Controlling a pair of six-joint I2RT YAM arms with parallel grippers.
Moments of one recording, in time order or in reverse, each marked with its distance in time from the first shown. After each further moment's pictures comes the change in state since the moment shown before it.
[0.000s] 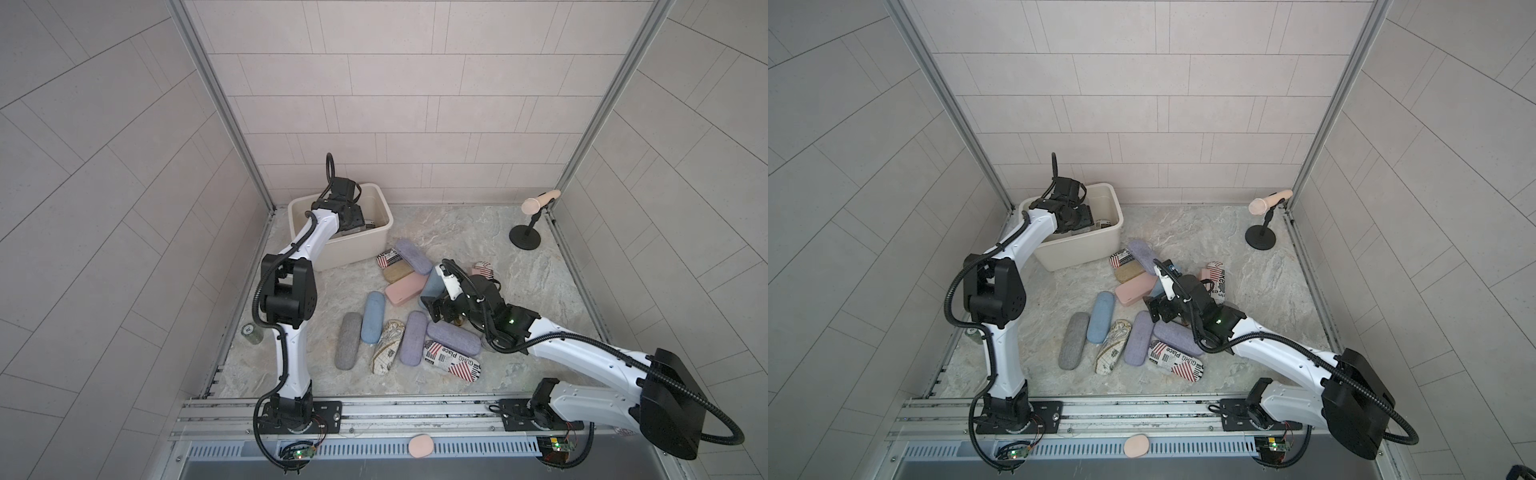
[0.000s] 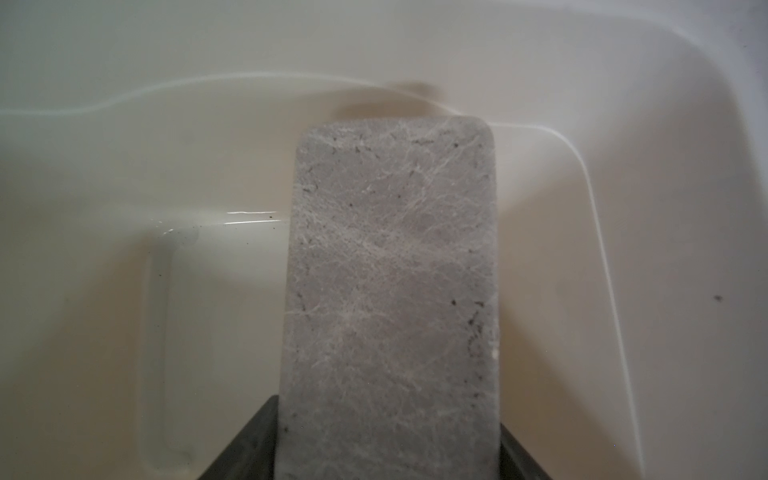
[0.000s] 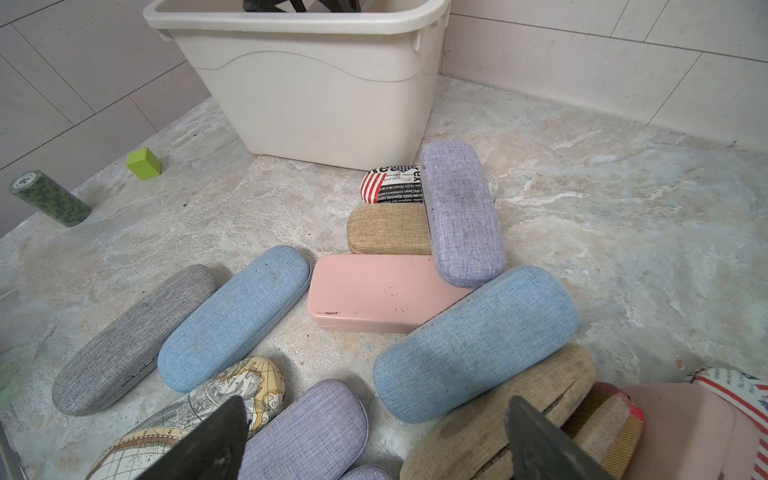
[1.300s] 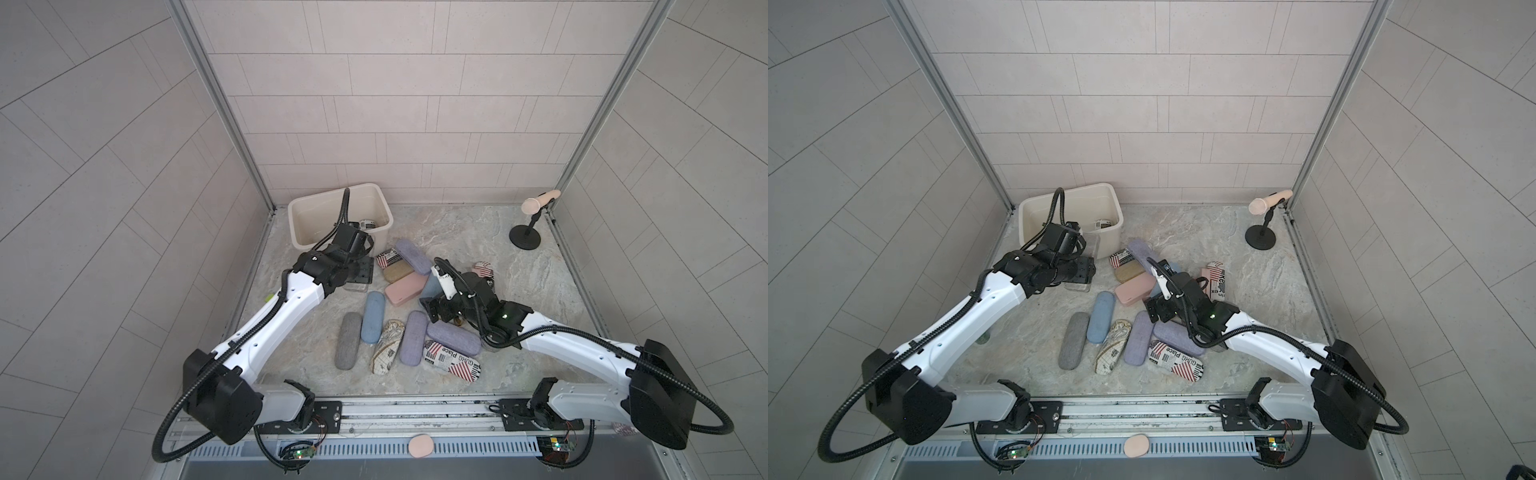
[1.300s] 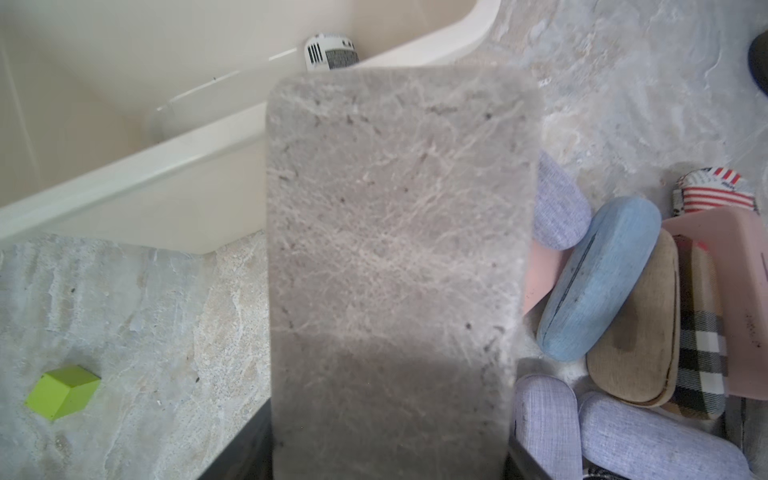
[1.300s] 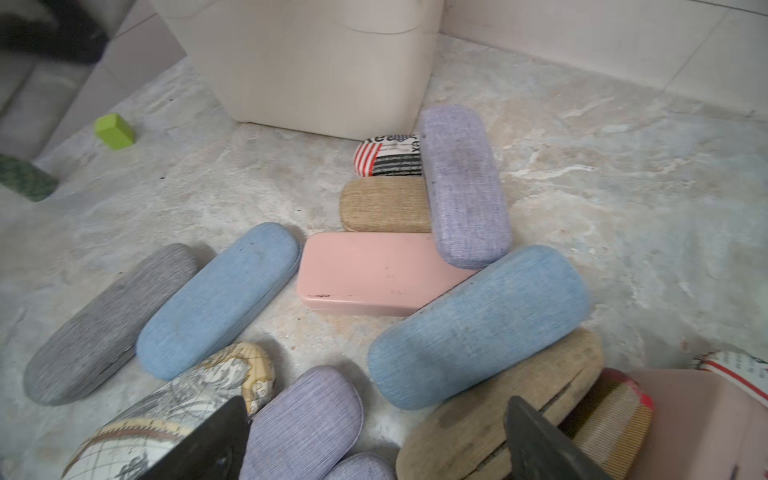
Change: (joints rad) left arm -0.301 -0.780 -0.645 -0.134 -0.067 0.139; right arm 0.000 0.043 0.031 -0.053 -0.020 0.000
